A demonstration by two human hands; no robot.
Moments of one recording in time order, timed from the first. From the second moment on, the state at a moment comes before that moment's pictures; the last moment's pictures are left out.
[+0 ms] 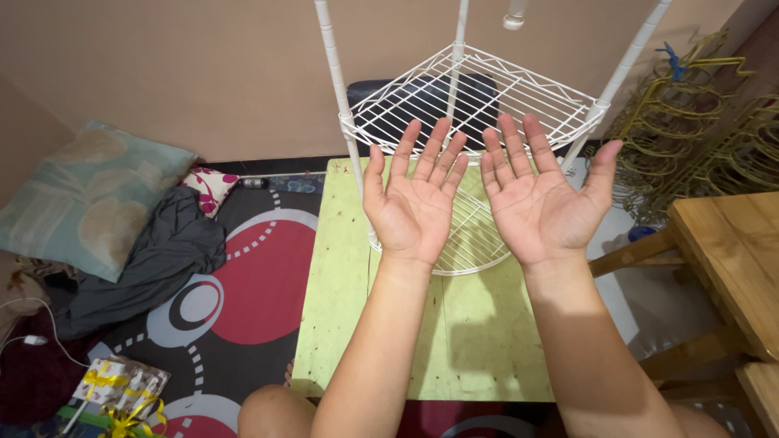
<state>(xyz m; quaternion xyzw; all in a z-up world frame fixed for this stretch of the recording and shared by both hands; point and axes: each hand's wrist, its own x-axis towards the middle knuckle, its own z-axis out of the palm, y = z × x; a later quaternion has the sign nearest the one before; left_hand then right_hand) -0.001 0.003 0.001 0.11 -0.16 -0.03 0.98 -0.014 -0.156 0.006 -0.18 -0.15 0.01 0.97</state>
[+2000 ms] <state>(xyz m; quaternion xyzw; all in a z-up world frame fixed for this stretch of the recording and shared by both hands) 0.005 0.011 -0.038 0.30 -0.10 0.04 0.95 -0.013 -0.160 -0.018 -0.20 -0.10 0.01 0.97</state>
